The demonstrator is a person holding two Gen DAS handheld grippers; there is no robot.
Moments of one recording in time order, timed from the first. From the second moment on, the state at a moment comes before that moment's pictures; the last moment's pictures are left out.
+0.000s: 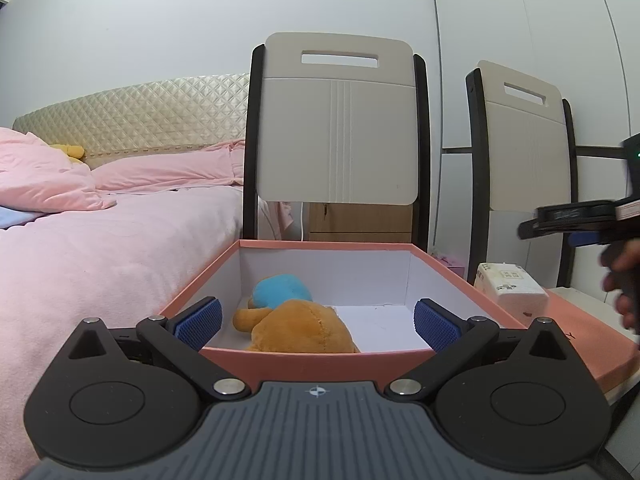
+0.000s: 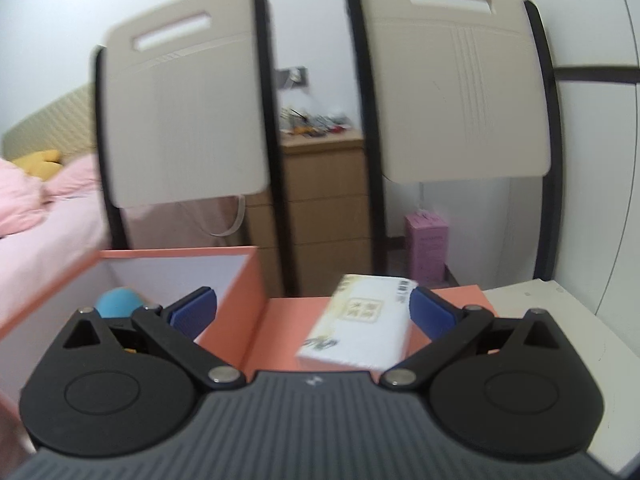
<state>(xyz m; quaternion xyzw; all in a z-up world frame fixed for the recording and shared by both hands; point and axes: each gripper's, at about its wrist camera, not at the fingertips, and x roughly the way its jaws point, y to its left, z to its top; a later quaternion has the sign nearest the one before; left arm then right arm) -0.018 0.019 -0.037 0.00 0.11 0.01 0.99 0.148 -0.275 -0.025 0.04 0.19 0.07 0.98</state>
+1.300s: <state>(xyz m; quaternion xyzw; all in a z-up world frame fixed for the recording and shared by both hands) -0.014 0.016 -0.039 0.01 0.12 0.02 0.99 0.237 -0.276 -0.090 0.07 0.30 0.01 0.95</state>
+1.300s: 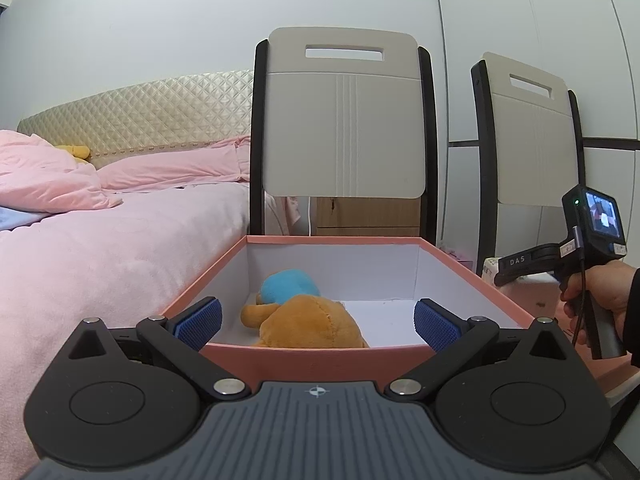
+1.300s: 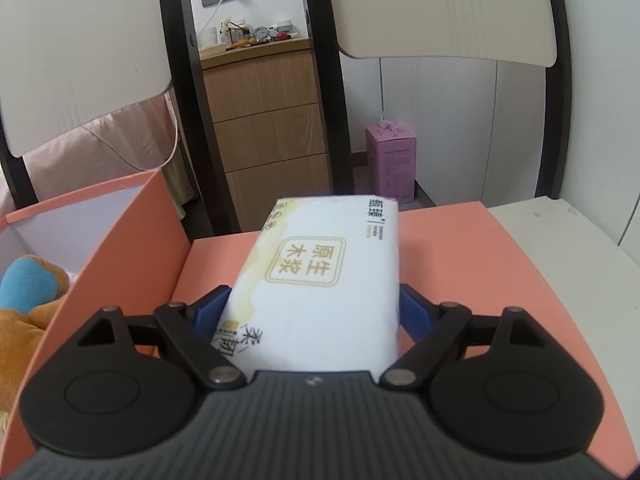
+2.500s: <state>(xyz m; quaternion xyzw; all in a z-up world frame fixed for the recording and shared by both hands) -0.015 0.016 -0.038 0.00 0.12 0.03 0.99 0.138 -0.186 0.011 0.08 0.19 0.20 0.96</state>
